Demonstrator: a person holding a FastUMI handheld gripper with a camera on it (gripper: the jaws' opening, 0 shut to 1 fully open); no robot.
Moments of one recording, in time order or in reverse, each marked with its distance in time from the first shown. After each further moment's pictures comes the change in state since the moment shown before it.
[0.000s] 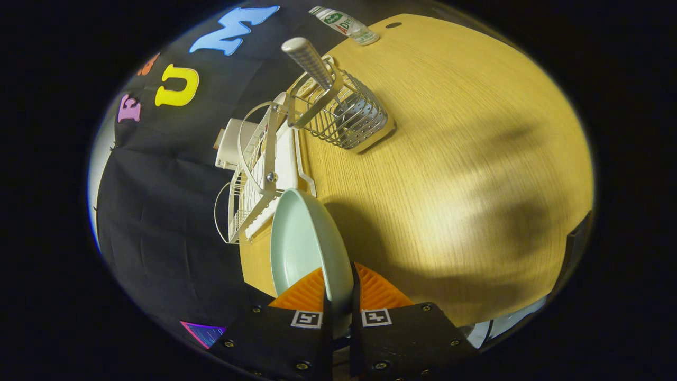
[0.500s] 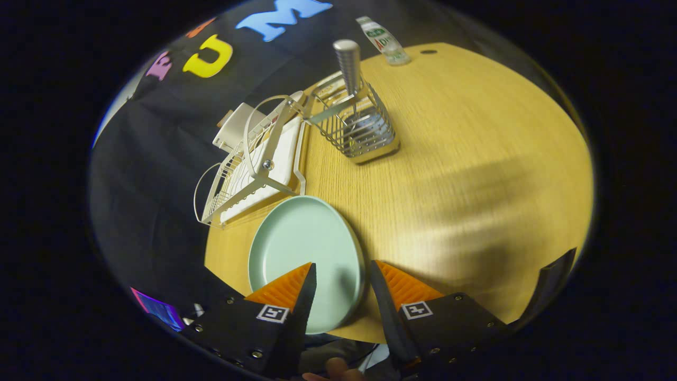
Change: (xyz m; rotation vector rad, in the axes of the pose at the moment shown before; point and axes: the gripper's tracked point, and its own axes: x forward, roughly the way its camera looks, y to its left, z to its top) arm -0.021 -0.023 0.013 -0.368 -0.182 -0.157
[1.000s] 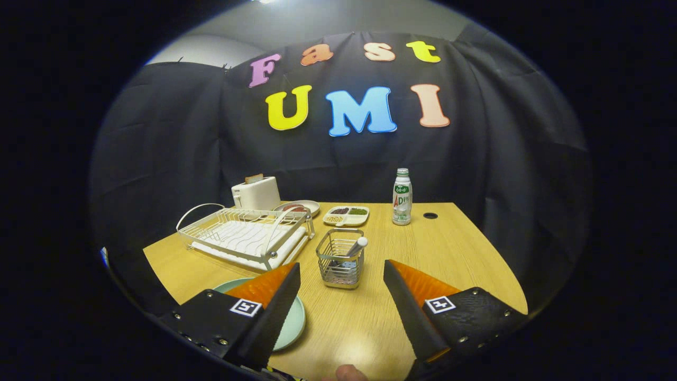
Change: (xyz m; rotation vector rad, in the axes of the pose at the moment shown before) arm -0.091 -0.005 0.109 -0.489 -0.658 -0.133
